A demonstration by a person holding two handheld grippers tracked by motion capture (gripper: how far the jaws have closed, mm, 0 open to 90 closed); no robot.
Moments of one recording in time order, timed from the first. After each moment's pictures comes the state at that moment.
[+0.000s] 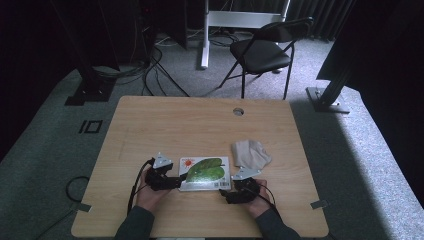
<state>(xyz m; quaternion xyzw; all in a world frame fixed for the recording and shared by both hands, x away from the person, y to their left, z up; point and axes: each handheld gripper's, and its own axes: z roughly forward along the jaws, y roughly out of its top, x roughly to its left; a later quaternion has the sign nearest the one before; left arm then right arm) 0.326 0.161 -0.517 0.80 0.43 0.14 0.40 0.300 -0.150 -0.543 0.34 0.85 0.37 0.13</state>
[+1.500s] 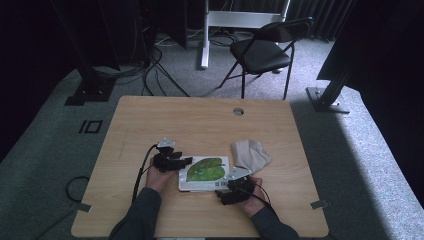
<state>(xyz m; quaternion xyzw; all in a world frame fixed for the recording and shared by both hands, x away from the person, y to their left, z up) 0.382 0.154 -0.523 0.77 0.46 0.07 0.44 0.306 -0.132 -0.548 0.32 0.87 0.34 0.16</state>
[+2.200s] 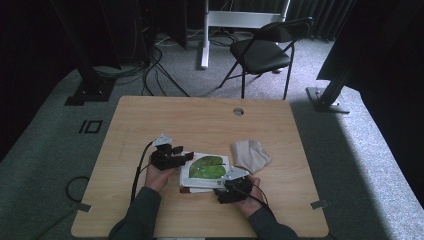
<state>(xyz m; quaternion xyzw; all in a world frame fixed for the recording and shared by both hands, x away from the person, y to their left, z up) 0.373 0.154 -0.498 0.75 0.43 0.08 0.49 0.303 -0.123 -0.544 0.33 0.86 0.34 0.19</state>
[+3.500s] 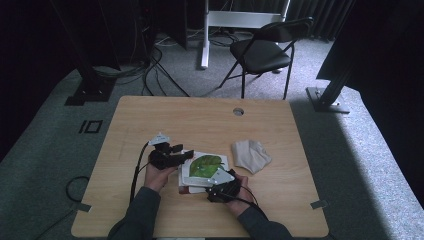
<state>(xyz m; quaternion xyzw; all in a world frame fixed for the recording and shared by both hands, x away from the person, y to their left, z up) 0.369 0.157 -0.488 0.73 0.43 0.07 0.52 0.294 -0.086 -0.535 0.27 0.86 0.34 0.26</state>
